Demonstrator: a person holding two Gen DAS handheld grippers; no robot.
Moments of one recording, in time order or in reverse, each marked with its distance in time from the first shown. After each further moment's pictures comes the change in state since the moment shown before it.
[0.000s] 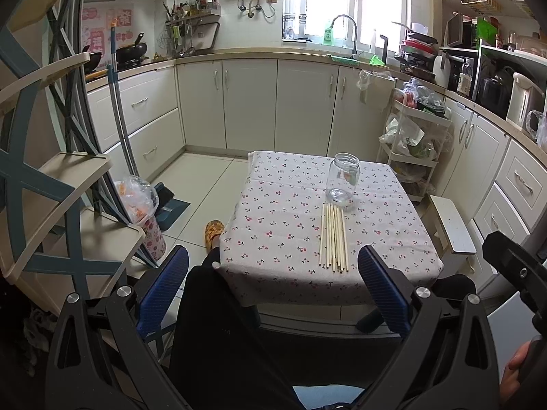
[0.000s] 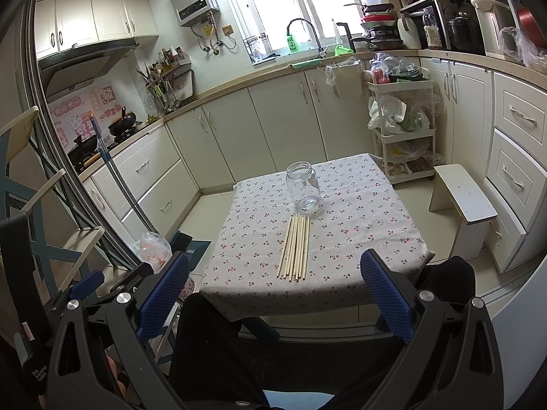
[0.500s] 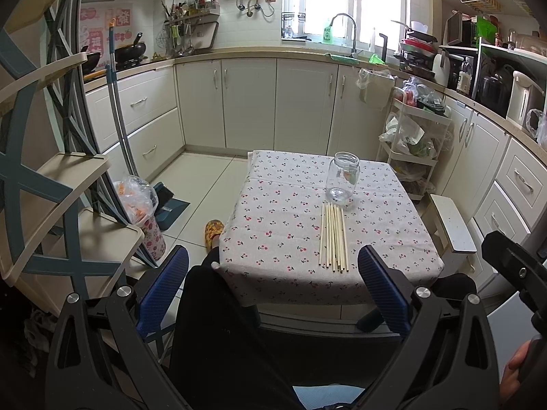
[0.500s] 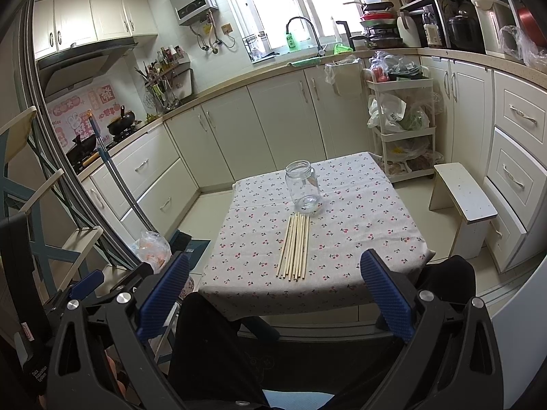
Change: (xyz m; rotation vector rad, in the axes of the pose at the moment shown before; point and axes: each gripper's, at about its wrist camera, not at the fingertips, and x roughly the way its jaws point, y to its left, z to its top) left arm 0.000 -0.001 -0.001 0.001 0.000 0.001; right arm 0.003 0.001 0.000 0.001 0.001 -0.003
